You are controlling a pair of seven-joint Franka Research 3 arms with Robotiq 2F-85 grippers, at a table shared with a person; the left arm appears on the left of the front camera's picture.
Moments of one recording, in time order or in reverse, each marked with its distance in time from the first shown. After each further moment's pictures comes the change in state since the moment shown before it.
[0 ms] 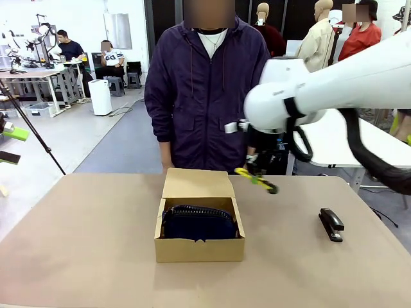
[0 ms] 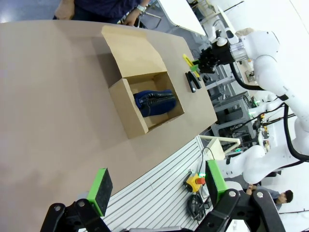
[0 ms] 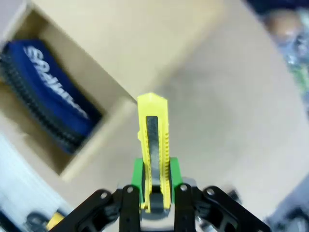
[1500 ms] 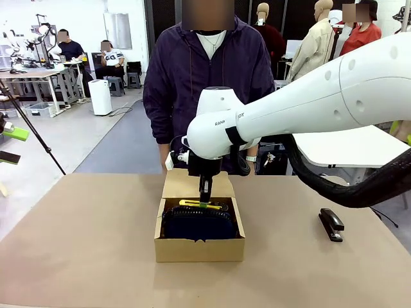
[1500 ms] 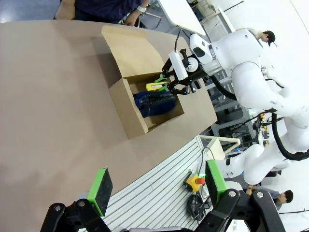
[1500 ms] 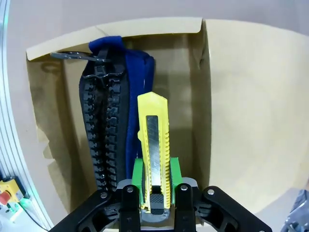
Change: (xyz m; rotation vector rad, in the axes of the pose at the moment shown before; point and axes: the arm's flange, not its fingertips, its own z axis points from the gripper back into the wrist) left arm 0.000 0.000 0.000 0.000 0.000 0.000; right arm 0.077 0.104 -0.075 0.102 0.028 0.627
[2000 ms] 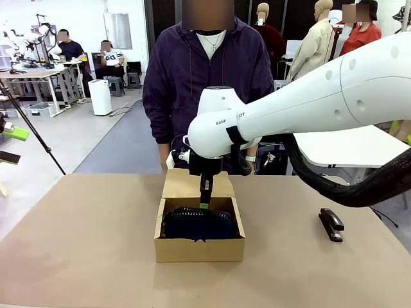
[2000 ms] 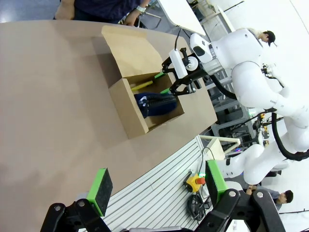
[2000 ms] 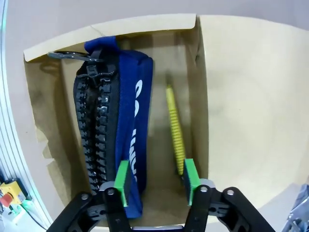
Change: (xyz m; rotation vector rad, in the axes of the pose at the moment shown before) left arm 0.000 0.000 0.000 0.000 0.000 0.000; right arm -0.003 -0.002 0.002 -0.003 0.001 -0.026
